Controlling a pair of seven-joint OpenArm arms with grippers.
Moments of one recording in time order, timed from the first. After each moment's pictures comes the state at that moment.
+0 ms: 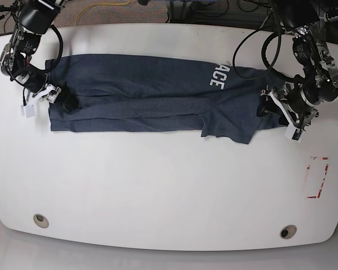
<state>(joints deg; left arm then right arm) 1.6 -11.3 -25.0 102.1 -30.8 -36.8 71.7 -2.5 20.9 37.1 64.6 57.9 40.6 -65.9</state>
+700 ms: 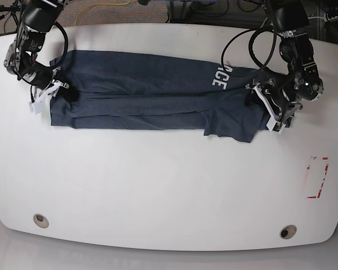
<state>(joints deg) 1.5 -9.1 -19.1 89.9 -17.7 -36.7 62.6 -3.2 20.4 35.1 65.4 55.7 40.5 -65.8</state>
